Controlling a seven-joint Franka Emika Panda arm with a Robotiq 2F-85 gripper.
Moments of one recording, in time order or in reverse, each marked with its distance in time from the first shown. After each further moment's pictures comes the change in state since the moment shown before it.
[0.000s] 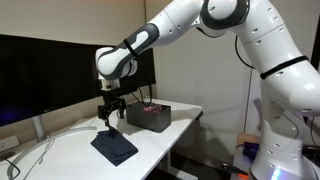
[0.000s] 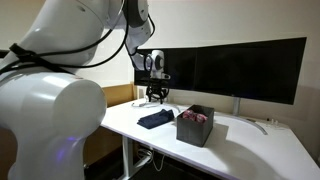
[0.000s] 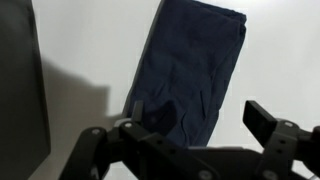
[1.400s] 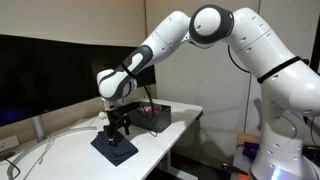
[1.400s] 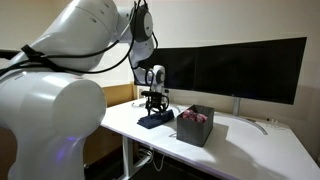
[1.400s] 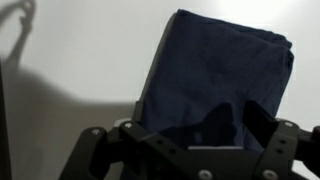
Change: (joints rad) arm -0.003 0.157 -0.001 0.022 0.004 0.009 0.000
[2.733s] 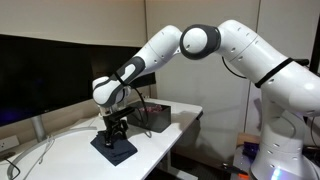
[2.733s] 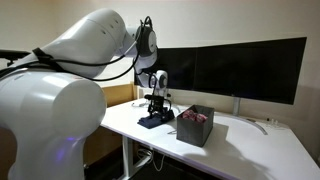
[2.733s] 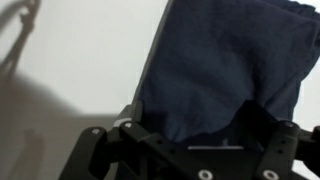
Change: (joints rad) arm -0.004 0.167 -0.003 0.213 0.000 -0.103 0.000
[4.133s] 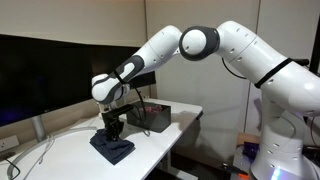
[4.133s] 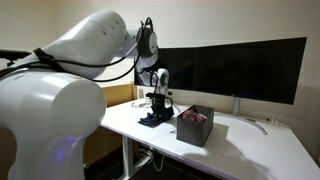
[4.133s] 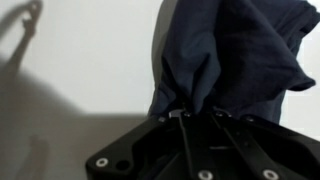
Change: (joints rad) arm -0.007 0.012 -0.001 0.053 0.000 -0.019 -0.001
